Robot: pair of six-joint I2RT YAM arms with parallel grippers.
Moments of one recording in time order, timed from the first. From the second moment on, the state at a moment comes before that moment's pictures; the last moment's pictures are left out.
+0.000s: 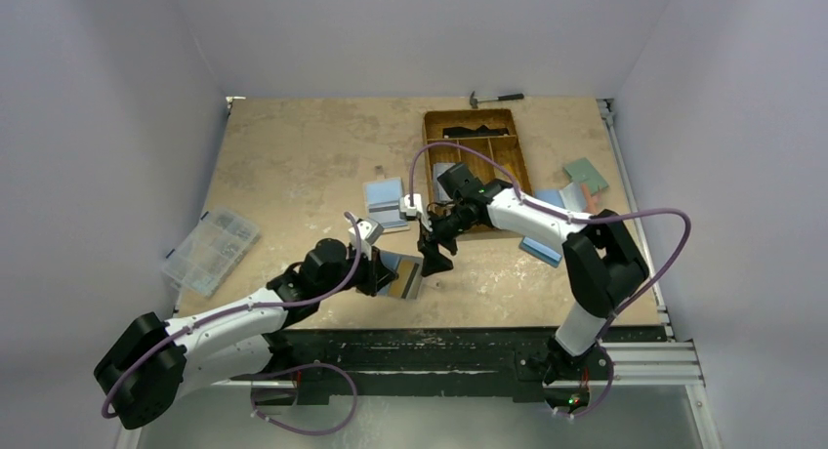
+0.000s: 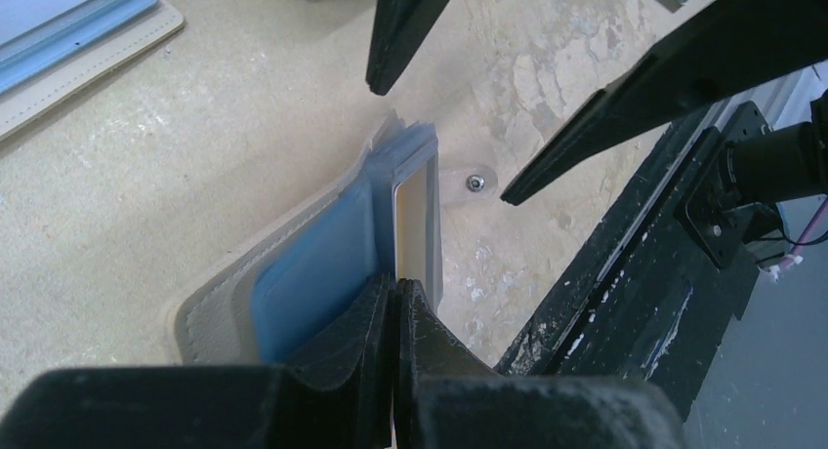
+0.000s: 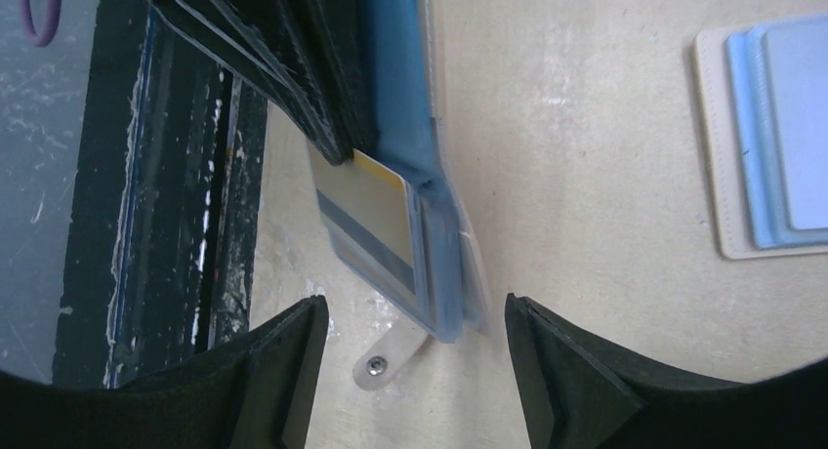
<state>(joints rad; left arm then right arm) -0.79 0.98 0.31 0.23 0.17 -0.43 0.65 1.69 1.15 -0.60 -0.81 -0.69</state>
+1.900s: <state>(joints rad) -0.79 0.76 0.35 -0.01 0.05 -0.43 0.63 2.06 1.35 -0.94 -0.93 -0.82</state>
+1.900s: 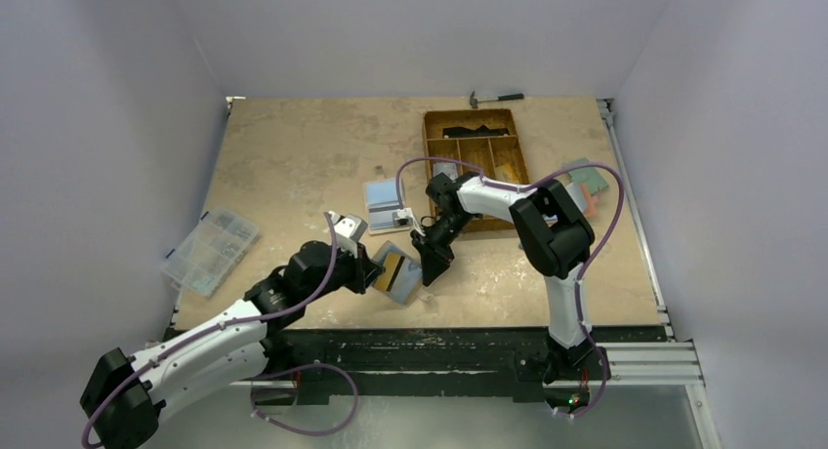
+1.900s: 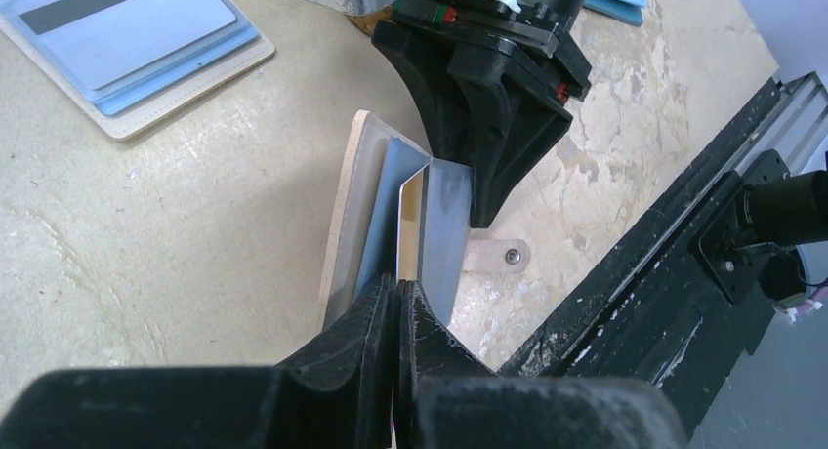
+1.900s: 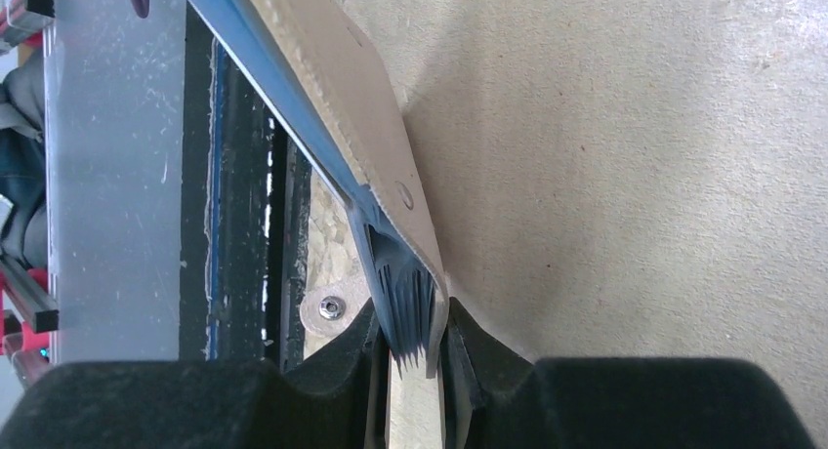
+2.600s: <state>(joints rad) -0.79 0.71 0.44 -0.08 0.02 -0.45 0.64 1.98 1.34 -0.90 -0.84 -0.76</state>
